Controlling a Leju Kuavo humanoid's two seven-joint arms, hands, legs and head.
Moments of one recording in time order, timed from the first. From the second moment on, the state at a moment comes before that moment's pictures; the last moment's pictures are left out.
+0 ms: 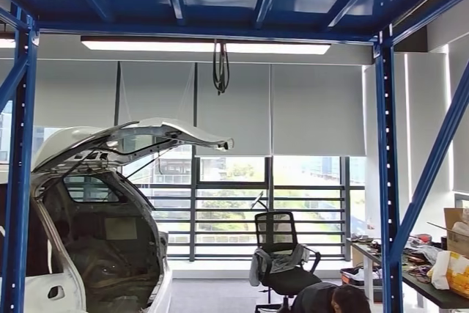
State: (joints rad) left arm -0.09 -0.15 1.24 -0.24 -1.14 -0.02 -0.41; right arm -0.05 -0.04 0.17 -1.92 0.04 0.29 -0.49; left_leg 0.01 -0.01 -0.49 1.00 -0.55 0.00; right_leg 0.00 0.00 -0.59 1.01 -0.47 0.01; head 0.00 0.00
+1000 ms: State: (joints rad) left arm -0.09 -0.15 1.24 -0.24 -1.15 -0.02 -0.41; right arm -0.05 -0.05 0.17 -1.93 0.02 0.30 -0.50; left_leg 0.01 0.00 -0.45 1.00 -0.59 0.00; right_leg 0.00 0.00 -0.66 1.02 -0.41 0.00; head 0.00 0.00
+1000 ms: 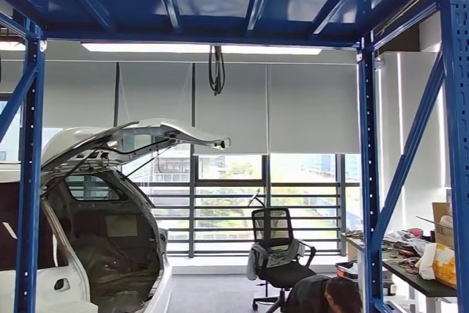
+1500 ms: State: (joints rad) left arm -0.09 -0.14 1.24 -0.24 -1.17 -0.01 -0.40; right arm -0.04 -0.05 0.15 -1.93 0.02 0.31 -0.52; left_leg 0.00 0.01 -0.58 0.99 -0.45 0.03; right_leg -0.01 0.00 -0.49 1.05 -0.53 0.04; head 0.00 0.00
